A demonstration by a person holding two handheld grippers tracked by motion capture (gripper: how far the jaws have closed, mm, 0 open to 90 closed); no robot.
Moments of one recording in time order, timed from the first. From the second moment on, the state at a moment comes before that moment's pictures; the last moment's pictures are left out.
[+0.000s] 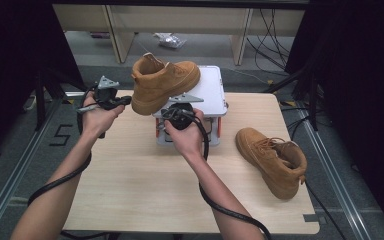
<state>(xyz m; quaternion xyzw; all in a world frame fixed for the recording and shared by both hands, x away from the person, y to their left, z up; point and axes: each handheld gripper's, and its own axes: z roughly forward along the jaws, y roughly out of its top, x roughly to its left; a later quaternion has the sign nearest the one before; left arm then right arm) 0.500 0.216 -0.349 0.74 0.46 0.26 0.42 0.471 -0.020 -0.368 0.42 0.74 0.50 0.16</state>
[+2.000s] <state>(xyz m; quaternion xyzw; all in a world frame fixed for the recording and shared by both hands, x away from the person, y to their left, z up) 0.497 0.177 -0.341 0.76 0.44 0.24 0.42 0.497 -0.042 -0.362 0.48 0.70 0.49 0.18</state>
